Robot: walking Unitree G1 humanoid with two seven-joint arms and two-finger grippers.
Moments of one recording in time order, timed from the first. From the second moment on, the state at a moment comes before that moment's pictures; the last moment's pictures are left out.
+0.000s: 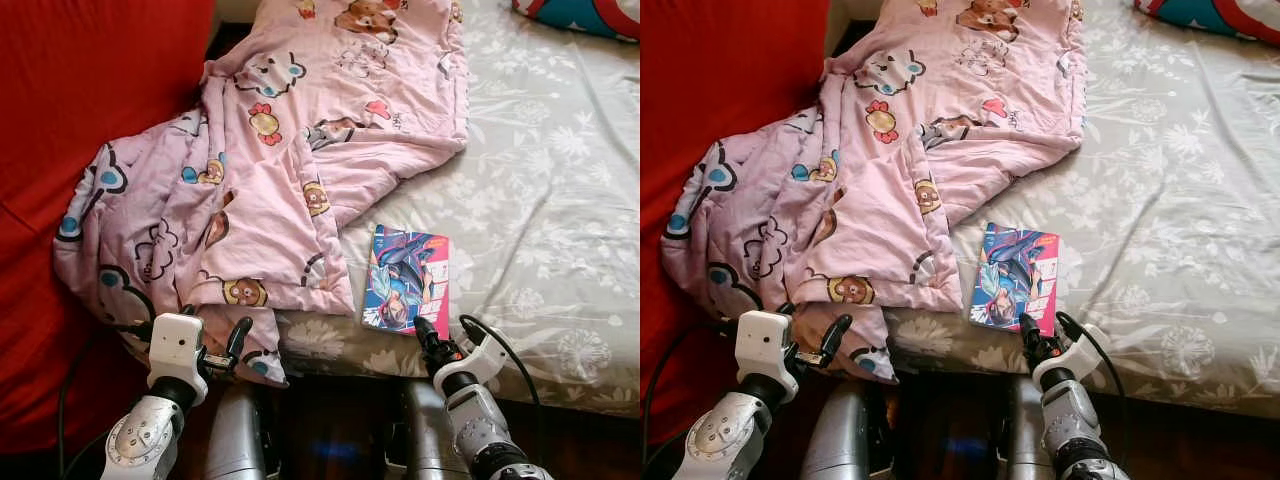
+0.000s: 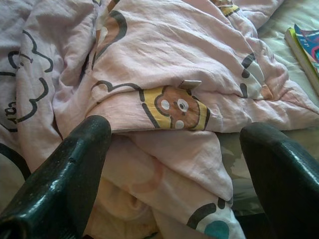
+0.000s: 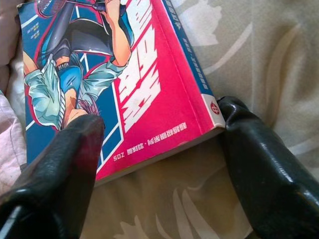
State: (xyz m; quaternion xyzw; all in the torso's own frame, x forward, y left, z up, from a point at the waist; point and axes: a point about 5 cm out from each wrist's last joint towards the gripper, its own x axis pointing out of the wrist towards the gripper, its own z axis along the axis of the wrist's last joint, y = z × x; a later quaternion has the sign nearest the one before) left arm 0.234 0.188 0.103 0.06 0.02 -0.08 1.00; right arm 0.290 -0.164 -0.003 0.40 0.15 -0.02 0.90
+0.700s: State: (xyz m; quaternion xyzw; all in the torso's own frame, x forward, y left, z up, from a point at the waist) left arm 0.235 0.178 0.102 0.05 0.02 -0.09 0.99; right arm 0.290 -0.164 -0.003 0.41 0.15 -0.02 0.90
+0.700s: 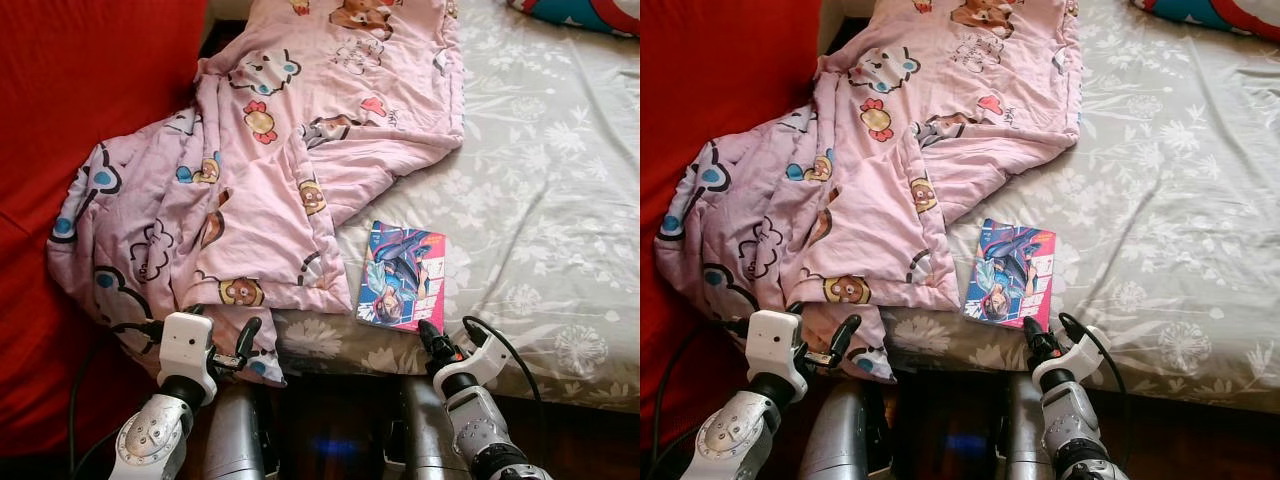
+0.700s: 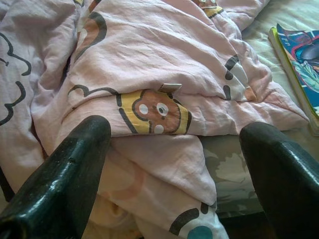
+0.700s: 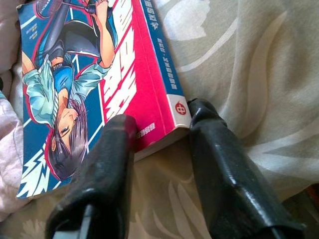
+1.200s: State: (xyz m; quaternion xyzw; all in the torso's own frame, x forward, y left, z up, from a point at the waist) left arm 0.244 0.174 0.100 0.04 0.01 -0.08 1.00; right arm 0.300 -0.161 0.008 0.39 0.13 0.00 0.91
